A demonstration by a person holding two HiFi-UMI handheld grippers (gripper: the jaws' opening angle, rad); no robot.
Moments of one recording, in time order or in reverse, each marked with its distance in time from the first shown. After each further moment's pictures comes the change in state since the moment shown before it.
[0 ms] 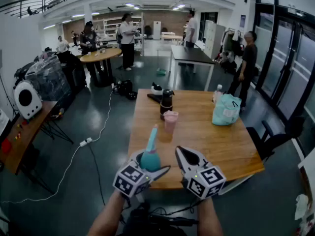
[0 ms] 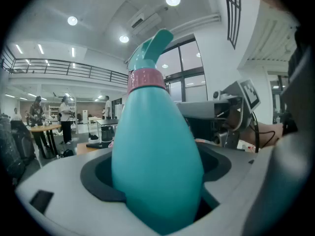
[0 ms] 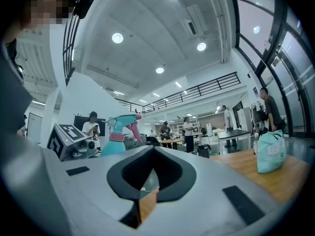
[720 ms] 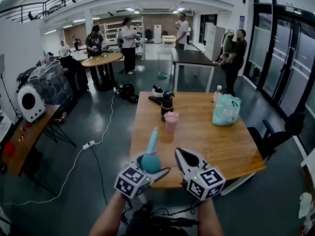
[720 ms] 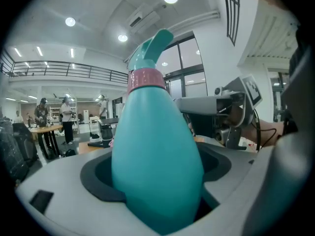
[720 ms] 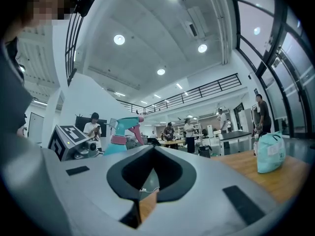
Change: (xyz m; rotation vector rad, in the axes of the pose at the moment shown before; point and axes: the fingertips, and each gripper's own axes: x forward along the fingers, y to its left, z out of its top) left arm -0.008 -0.013 -0.008 0.013 0.020 0.008; right arm -0.015 0.013 -0.001 -0.009 -0.021 0.019
